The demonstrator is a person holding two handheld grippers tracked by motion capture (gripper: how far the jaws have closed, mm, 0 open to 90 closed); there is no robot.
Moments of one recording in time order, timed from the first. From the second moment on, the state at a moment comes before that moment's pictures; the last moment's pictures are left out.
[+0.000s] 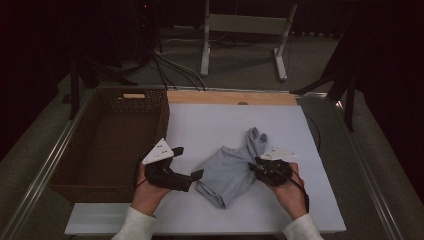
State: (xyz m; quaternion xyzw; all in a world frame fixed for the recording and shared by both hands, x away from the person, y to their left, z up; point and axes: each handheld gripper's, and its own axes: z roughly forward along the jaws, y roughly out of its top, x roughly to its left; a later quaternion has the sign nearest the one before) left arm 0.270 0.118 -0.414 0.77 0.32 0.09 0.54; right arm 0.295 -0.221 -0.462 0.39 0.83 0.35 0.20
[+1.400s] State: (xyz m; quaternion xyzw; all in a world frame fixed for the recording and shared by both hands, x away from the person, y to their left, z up) left arm 0.270 0.117 -0.413 0.77 0.32 0.09 0.54; right arm 0.243 -0.149 -0.449 0.31 0.85 0.39 0.15
